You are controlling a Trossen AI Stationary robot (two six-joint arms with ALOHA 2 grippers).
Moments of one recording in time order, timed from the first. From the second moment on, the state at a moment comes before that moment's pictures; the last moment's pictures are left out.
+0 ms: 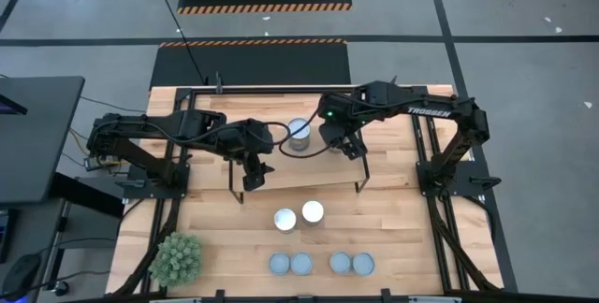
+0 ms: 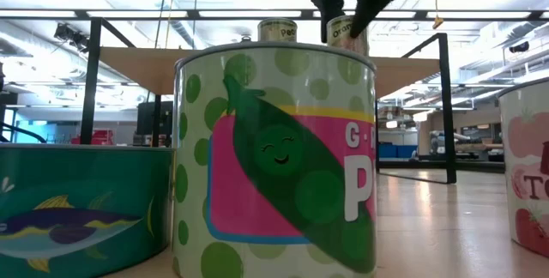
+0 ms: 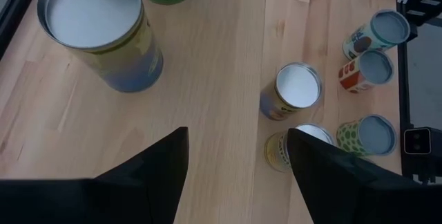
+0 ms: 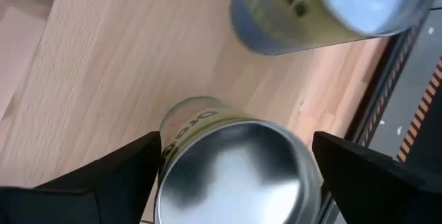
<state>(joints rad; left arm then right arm) -0.09 1.43 1.56 -1.01 -0.11 -0.28 -0.13 1.68 1.75 -1.26 0.08 -0.61</state>
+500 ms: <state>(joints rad) -0.09 1.43 1.56 -1.03 -0.11 -0.29 -0.11 1.67 1.82 -1.26 0.17 -0.54</state>
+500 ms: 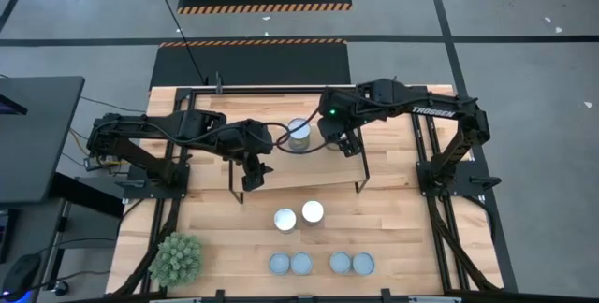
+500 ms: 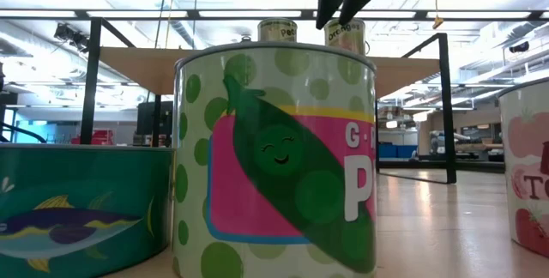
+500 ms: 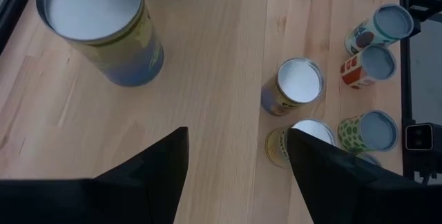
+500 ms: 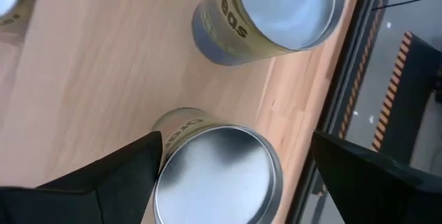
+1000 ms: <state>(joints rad) -0.09 1.43 1.56 -1.06 -0.11 -0.30 -0.14 1.67 1.82 -1.32 0.19 -0.53</state>
